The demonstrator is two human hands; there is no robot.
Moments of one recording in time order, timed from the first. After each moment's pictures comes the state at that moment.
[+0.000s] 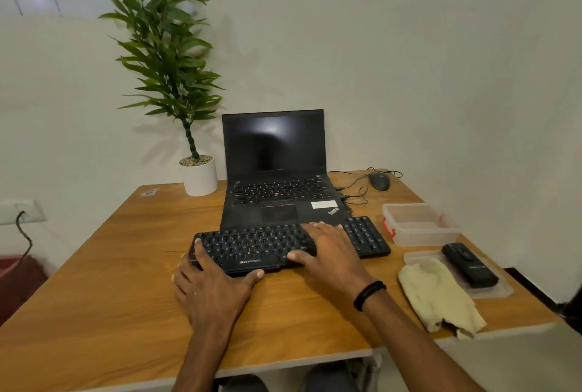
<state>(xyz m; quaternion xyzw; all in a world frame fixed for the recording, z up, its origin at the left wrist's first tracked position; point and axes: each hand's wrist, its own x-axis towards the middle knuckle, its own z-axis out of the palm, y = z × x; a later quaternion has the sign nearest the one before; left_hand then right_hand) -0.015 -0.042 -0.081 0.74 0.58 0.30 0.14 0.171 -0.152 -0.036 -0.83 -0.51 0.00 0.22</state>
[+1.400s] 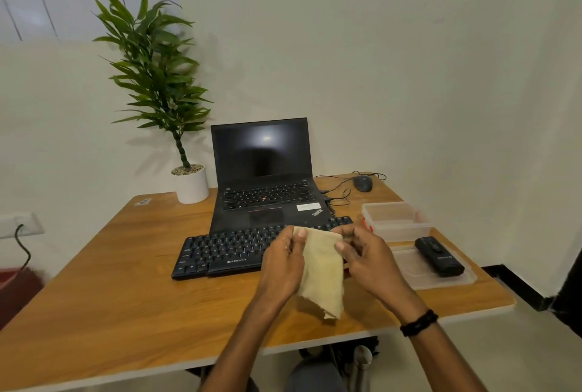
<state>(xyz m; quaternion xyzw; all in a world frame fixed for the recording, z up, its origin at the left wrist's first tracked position) 0.064 -0.121 -0.029 0.79 0.24 0.38 0.42 0.183 -0.252 -0.011 -0.71 -0.43 0.11 0.55</state>
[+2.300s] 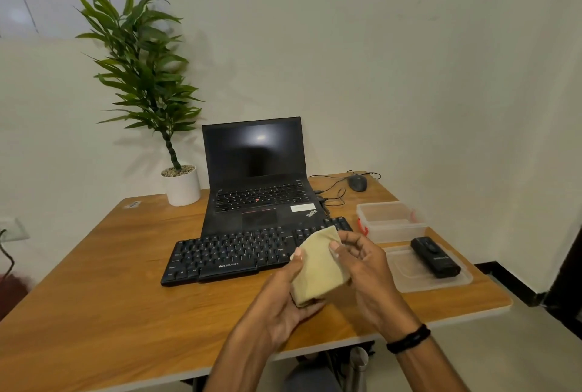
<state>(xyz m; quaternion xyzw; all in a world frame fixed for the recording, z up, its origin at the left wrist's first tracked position) 0.054 -0.149 -0.030 0.40 0.32 0.17 0.84 0.168 -0.245 -0.018 -0.57 -0.24 0.23 0.75</state>
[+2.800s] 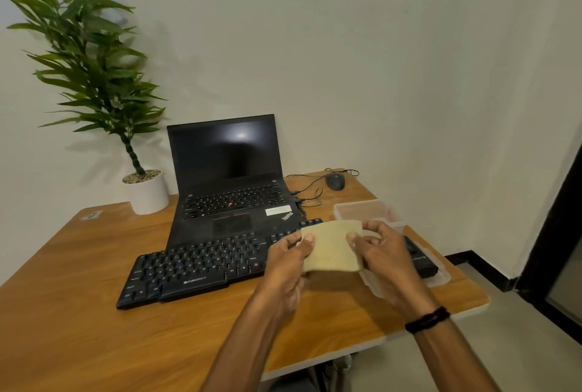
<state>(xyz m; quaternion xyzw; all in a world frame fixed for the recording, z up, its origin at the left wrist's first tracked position) 0.150 -0.146 -0.021 0.47 0.31 0.24 0.79 0.252 -0.274 -0.014 -0.66 -0.20 0.19 0.70</state>
